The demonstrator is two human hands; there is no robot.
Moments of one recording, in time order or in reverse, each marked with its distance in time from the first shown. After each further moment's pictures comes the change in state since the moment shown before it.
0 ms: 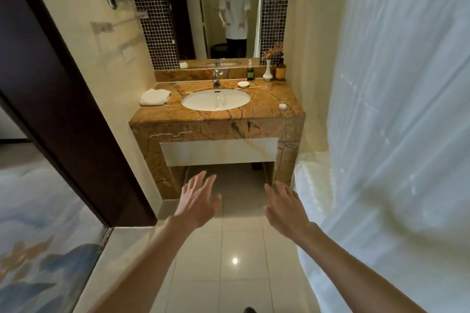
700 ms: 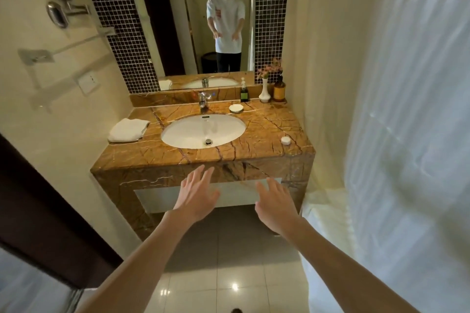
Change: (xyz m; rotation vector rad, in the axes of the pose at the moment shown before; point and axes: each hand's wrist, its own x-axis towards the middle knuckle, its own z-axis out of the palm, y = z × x) left_hand 0.340 -0.018 0.001 -0.015 0.010 0.002; right_hand 0.321 0.079 0.010 0.016 0.048 0.008
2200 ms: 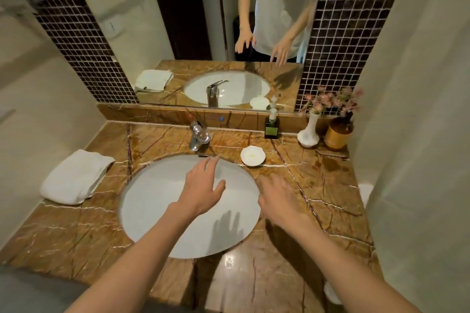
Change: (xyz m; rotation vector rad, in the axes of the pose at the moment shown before) left_hand 0.582 -0.062 0.070 -0.023 -0.023 -0.198; right_hand 0.602 0.176 0.106 0.081 -0.303 -0.068
